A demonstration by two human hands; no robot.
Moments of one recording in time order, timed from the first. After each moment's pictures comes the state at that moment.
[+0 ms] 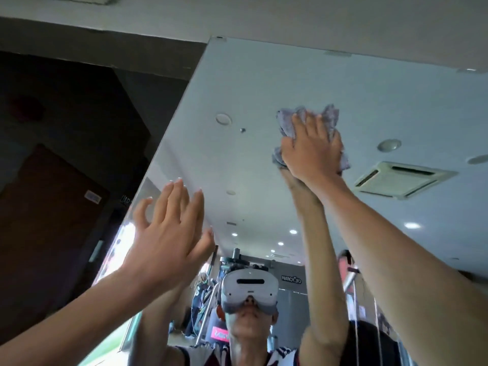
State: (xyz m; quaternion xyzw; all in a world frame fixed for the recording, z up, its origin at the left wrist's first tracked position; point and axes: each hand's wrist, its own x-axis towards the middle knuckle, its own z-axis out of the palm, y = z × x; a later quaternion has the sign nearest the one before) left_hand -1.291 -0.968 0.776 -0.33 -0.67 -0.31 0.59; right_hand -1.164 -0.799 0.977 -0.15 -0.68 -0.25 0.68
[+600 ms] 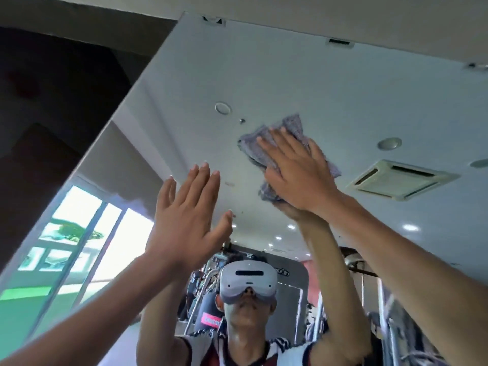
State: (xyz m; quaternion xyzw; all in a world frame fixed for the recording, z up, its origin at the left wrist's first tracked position) left_hand -1.220 -0.860 0.782 -0.34 -0.63 -0.35 0.61; right_hand -1.084 -0.720 0.922 -0.02 -0.75 -0.38 0.54
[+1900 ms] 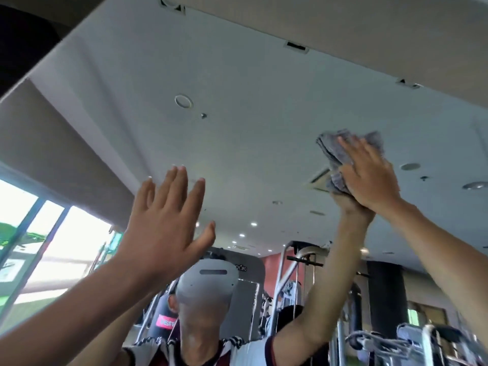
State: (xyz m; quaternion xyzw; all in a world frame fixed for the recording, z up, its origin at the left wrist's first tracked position) left_hand -1.158 -0.799 0.783 -0.34 -0.63 -0.28 0.64; right_hand -0.920 -0.554 0.957 -0.15 -0.70 -0.28 0.64
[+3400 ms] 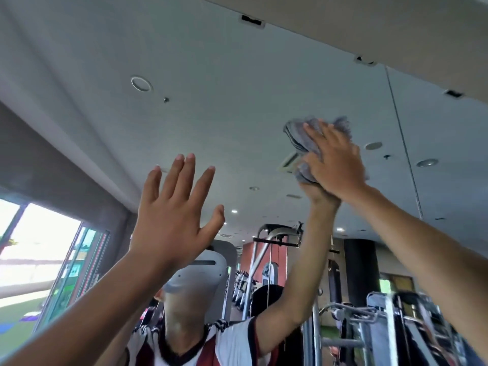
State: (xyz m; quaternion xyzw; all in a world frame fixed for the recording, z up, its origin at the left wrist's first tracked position) left_hand -1.022 -0.635 0.799 -0.35 -0.60 -0.28 0.66; right_hand -0.814 -0.445 0.946 -0.18 -0.70 -0.29 0.62
